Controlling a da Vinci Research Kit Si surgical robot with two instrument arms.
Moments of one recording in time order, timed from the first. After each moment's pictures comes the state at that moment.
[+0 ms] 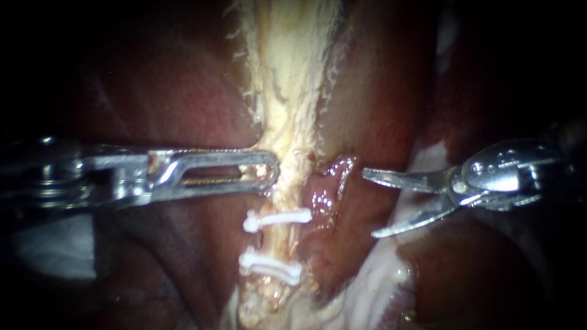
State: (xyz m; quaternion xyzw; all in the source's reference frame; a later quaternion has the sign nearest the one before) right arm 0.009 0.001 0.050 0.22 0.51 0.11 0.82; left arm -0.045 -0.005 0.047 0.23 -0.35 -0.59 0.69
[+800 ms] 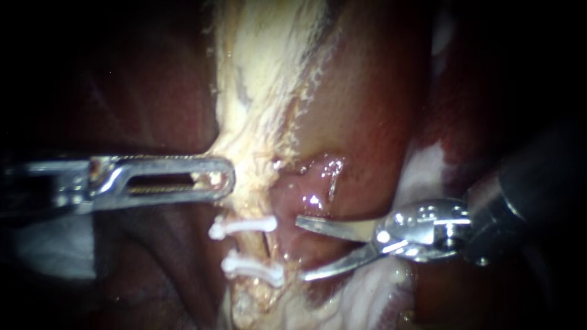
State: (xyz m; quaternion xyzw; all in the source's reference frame) right arm 0.018 -0.006 0.057 0.35 0.49 0.10 0.79; left arm -0.040 -0.005 0.041 0.23 -0.35 -0.60 0.69
